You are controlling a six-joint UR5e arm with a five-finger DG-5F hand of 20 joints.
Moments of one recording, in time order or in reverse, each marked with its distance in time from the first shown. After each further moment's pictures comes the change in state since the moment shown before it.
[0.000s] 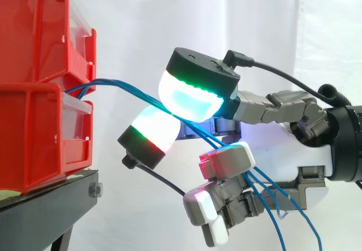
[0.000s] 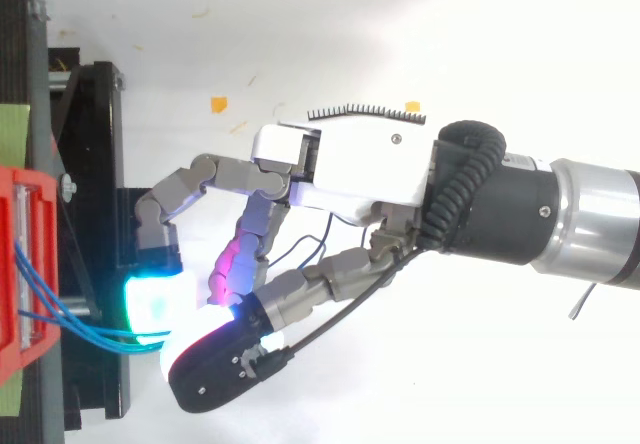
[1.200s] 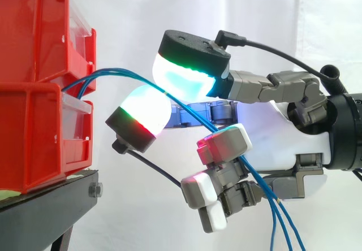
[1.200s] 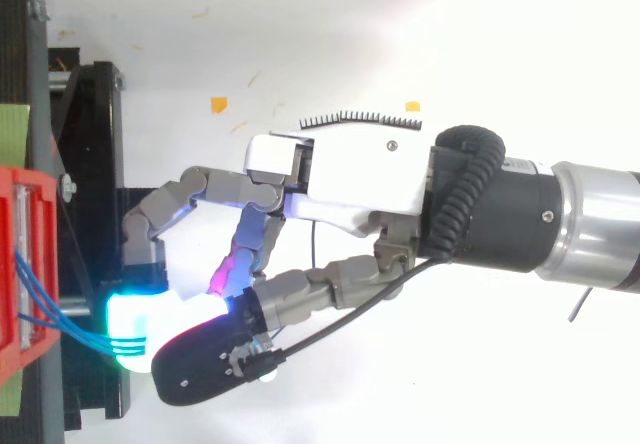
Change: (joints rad) arm 0.001 0.000 0.031 -0.032 -0.028 0.024
